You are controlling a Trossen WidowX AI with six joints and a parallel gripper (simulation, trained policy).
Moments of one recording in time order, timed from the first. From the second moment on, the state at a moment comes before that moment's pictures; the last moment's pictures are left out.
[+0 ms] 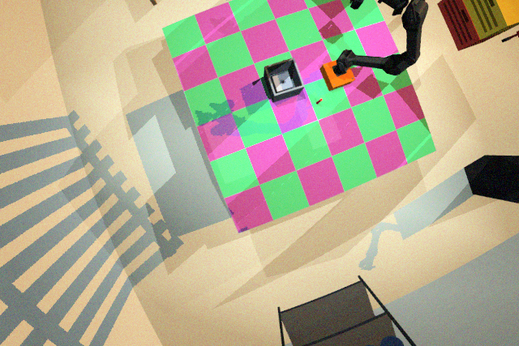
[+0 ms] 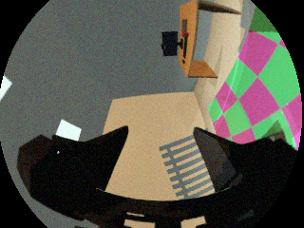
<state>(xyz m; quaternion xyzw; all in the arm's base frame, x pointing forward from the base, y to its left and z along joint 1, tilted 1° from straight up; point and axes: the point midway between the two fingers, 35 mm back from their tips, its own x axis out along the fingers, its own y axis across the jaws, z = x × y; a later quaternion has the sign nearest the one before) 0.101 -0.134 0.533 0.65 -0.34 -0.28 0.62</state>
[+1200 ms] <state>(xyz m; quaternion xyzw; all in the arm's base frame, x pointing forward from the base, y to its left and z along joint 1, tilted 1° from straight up) 0.239 -0.074 0.417 0.87 -0.01 -0.23 0.44</state>
